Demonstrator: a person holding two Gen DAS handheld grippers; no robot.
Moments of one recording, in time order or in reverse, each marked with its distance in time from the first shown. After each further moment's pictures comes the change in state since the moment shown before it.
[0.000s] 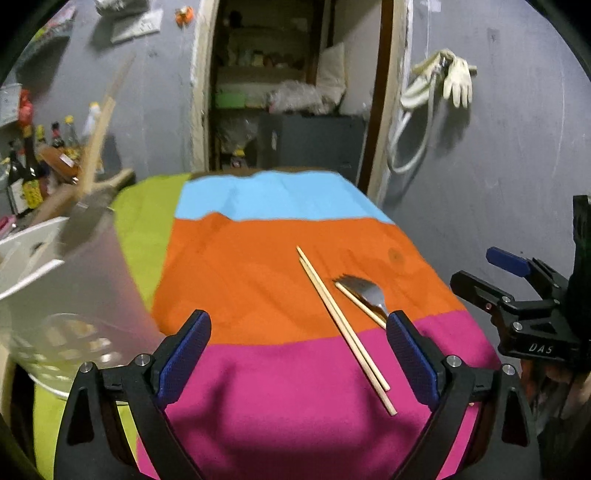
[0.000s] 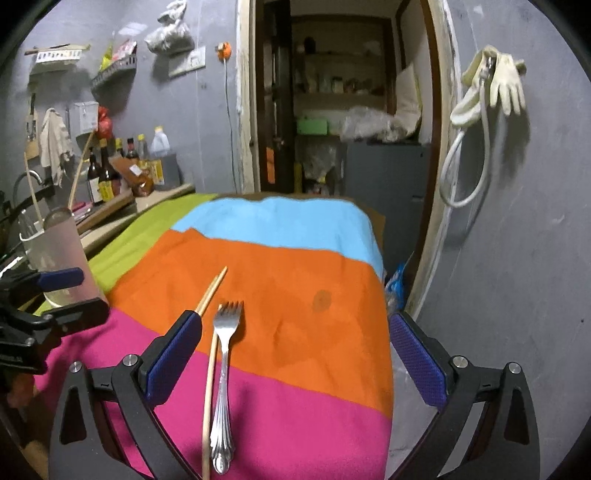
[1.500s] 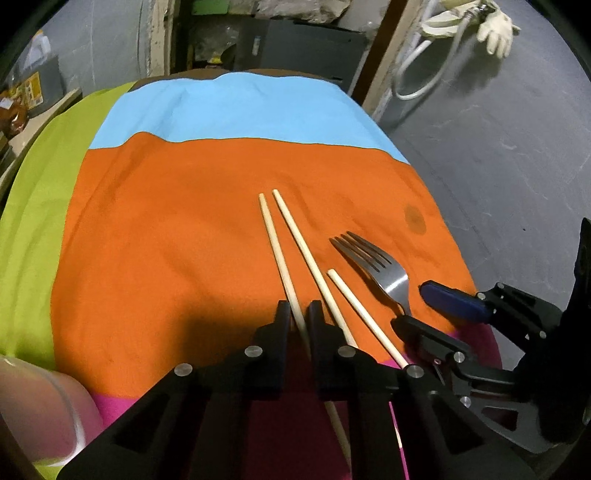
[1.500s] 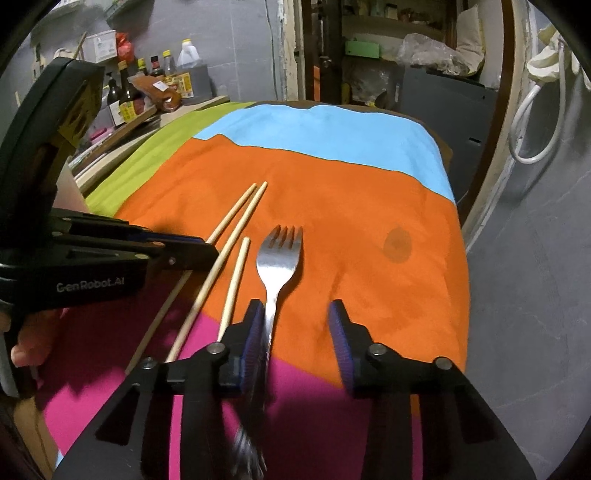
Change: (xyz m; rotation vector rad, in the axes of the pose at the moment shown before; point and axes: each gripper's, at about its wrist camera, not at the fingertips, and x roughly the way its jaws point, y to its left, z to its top) left arm 0.109 0.010 0.034 -0.077 0.376 -0.107; right arm 0.076 0.021 -0.004 -0.091 0.314 0.135
